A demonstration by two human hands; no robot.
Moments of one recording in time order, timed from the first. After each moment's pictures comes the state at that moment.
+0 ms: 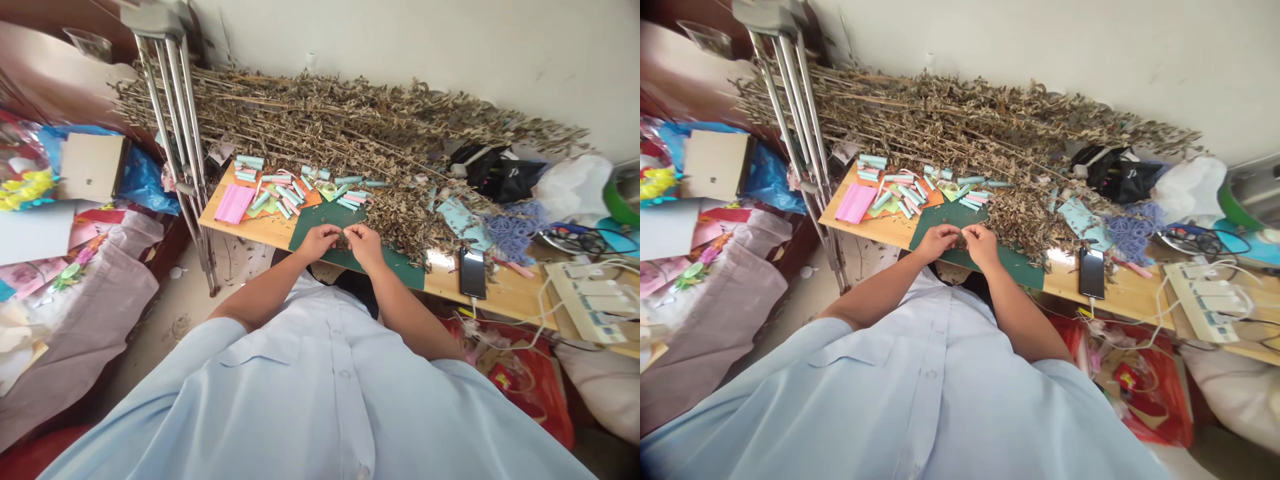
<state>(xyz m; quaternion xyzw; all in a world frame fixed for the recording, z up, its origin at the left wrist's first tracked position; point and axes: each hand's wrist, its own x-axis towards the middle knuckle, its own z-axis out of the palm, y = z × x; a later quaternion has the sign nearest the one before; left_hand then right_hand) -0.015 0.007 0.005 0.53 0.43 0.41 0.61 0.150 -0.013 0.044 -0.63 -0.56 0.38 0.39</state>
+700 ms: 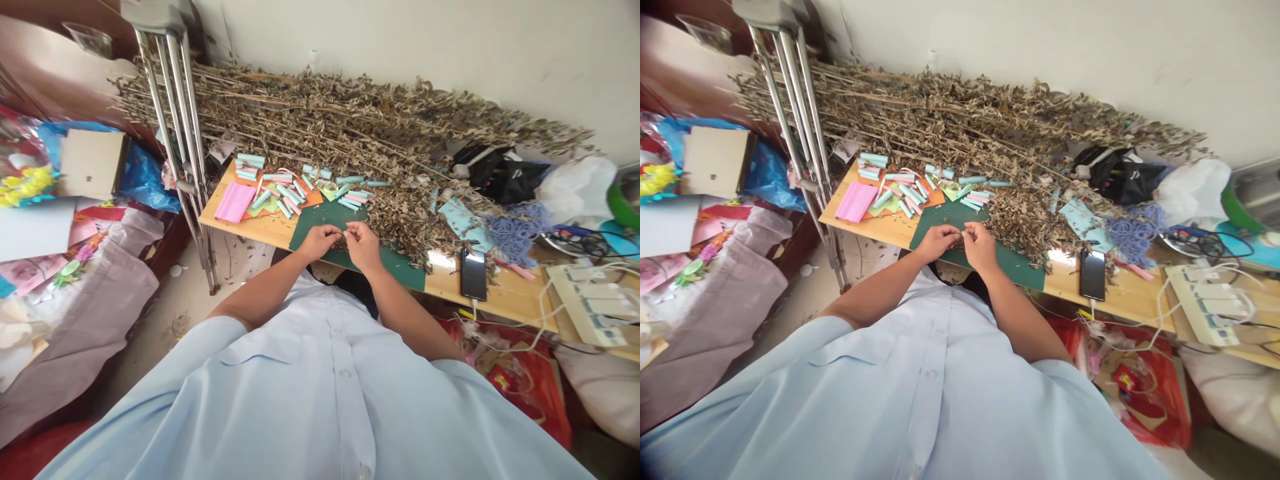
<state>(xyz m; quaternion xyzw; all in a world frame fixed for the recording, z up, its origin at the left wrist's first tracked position) -0.014 0.008 0.009 0.55 0.45 0.39 0.58 0.147 -0.015 0.036 -0.62 -0.60 0.32 0.40</state>
